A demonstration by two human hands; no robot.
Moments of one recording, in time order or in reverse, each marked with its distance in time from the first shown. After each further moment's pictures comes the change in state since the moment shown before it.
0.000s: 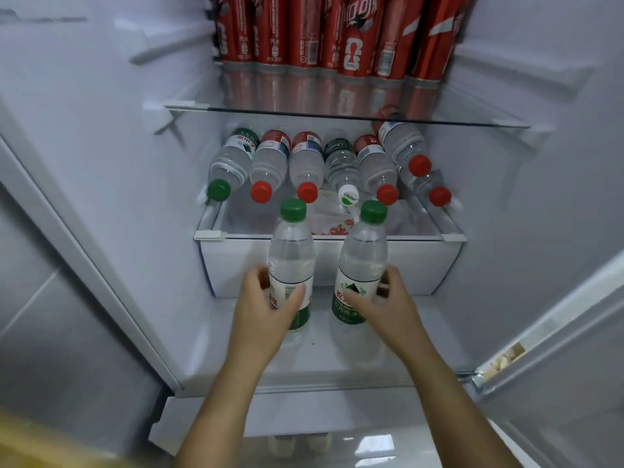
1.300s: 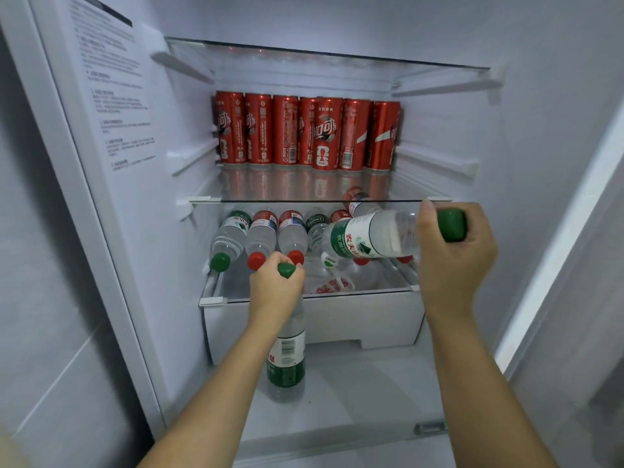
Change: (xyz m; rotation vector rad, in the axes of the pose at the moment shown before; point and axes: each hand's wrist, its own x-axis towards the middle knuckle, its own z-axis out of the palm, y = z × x) left_hand 0.058 0.099 0.003 0.049 0.063 0.196; right_hand -0.006 -0.144 -0.057 0.174 0.873 -0.759
